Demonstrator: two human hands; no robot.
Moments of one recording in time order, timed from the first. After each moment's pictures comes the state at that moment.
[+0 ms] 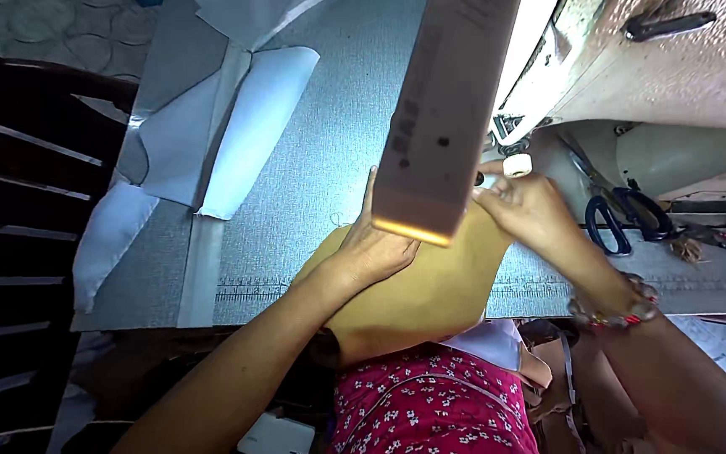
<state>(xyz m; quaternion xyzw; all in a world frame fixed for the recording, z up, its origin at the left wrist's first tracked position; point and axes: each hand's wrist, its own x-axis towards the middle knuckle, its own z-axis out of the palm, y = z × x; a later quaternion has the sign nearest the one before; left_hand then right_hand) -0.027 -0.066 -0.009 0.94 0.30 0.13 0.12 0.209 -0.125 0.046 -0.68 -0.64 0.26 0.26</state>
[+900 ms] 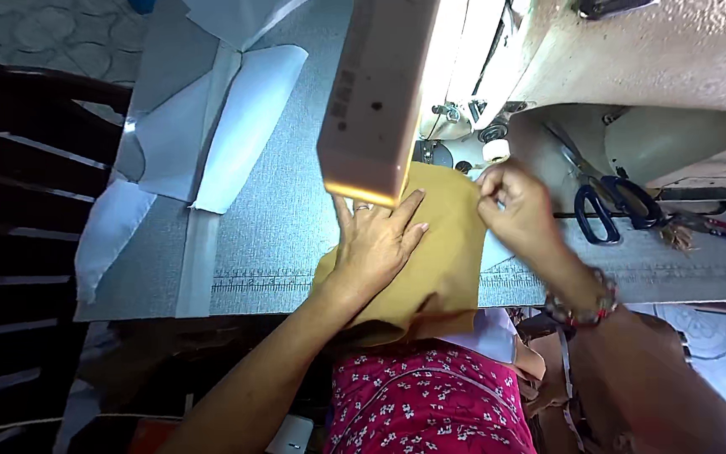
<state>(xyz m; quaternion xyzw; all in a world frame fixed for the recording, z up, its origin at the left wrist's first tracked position) -0.017 -0.100 0.007 0.87 0.47 0.13 0.12 0.212 -0.132 0.013 -0.58 -0.68 0.19 0.40</state>
